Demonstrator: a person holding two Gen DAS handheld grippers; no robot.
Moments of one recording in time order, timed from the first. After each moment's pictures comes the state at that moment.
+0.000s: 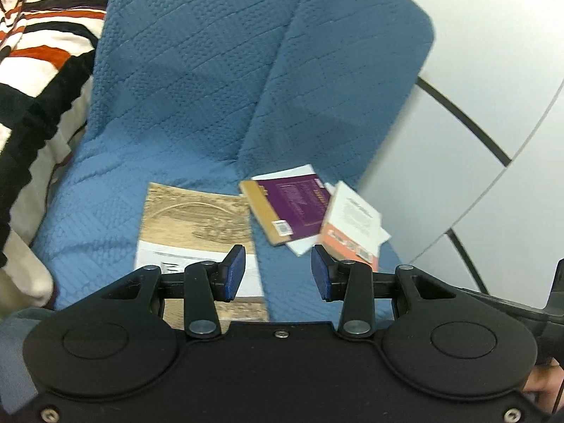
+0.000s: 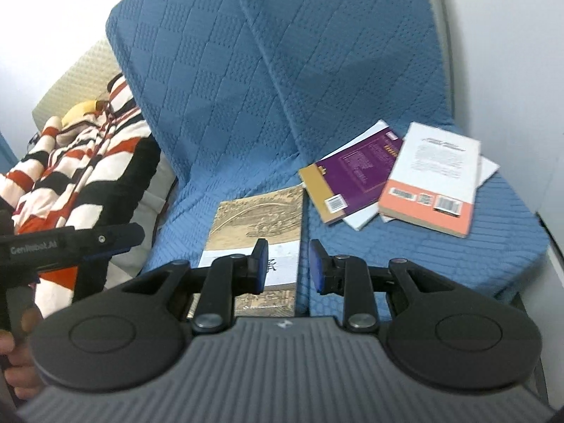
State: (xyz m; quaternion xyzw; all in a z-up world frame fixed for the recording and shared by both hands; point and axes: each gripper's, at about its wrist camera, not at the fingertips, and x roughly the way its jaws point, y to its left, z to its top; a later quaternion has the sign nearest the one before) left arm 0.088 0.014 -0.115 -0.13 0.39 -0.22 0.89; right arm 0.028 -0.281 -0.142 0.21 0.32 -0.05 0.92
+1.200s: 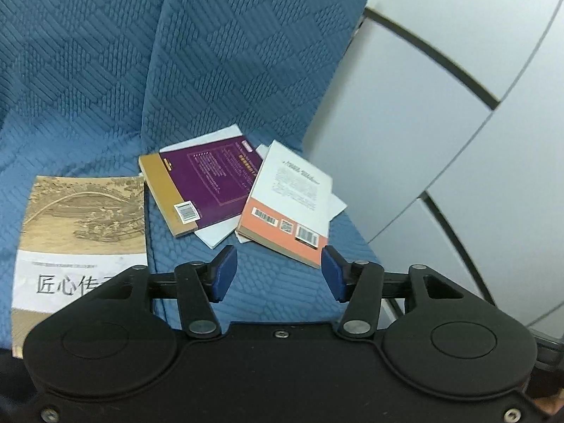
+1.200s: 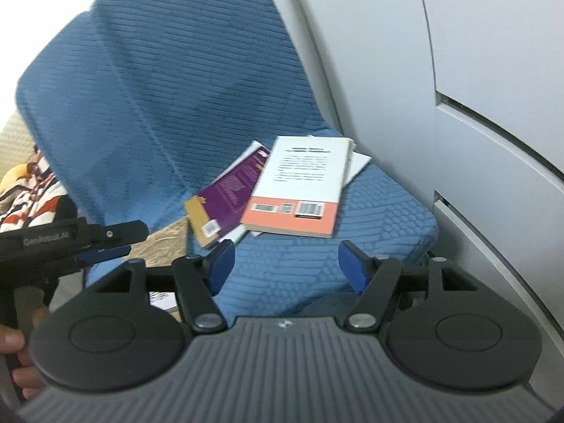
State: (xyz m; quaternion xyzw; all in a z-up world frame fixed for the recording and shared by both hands) left arm 0.140 -0.151 -0.174 -0.08 0.43 -0.28 0.85; right arm -0.036 -0.389 -0.177 0.26 0.30 -0.19 0.90
